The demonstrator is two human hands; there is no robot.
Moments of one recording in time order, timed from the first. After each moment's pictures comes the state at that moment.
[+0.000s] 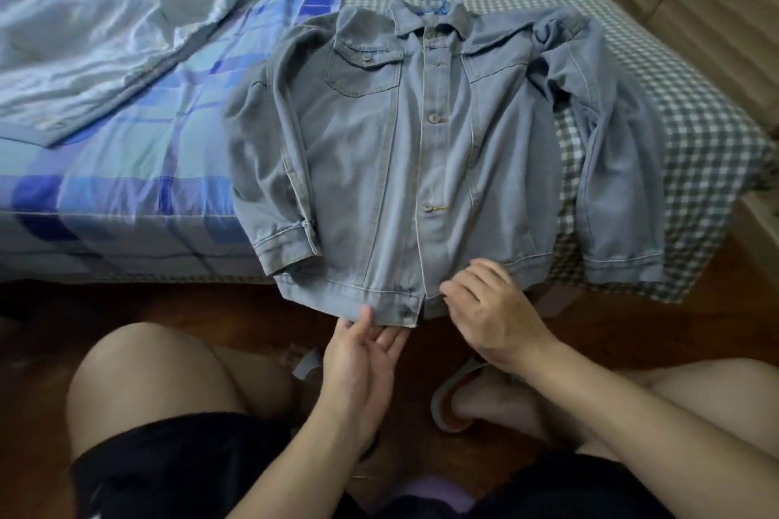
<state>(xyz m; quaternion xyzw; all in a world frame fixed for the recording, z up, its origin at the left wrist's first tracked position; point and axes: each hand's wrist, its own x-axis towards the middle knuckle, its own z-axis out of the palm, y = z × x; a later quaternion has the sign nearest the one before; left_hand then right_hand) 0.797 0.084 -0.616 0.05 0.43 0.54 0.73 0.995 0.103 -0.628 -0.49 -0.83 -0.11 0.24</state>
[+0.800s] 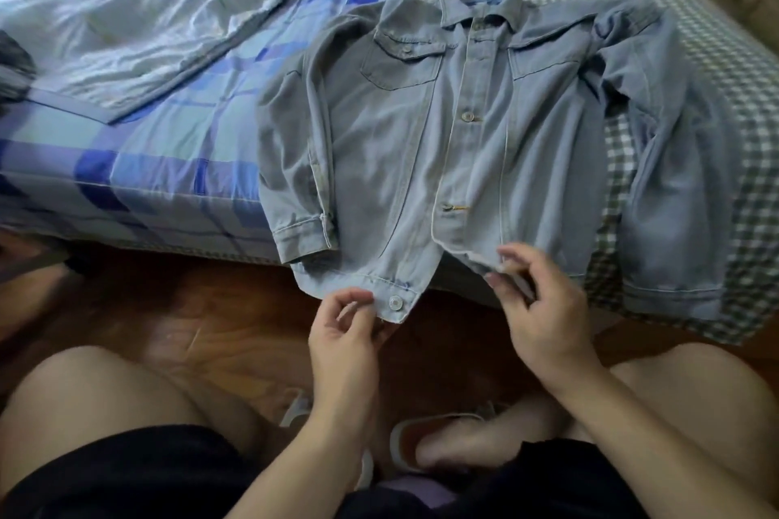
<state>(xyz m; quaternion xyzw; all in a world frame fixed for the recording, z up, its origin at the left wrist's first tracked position) 0.803 0.076 -0.573 0.21 0.56 0.60 0.54 1.009 0.100 -0.581 -0.55 -0.68 0.10 0.47</state>
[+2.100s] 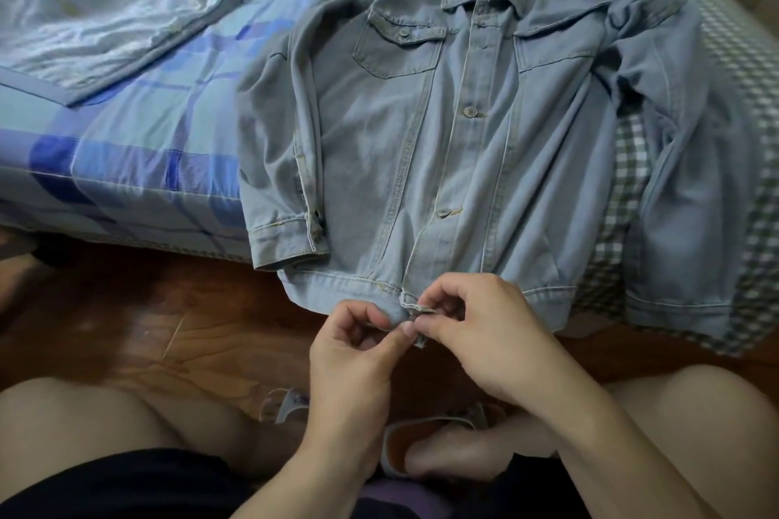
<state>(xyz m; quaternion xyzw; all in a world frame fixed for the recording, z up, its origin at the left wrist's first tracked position) 0.813 0.077 -0.562 0.27 0.55 0.57 0.55 0.954 0.113 -0.523 -0.64 -0.63 0.38 0.21</state>
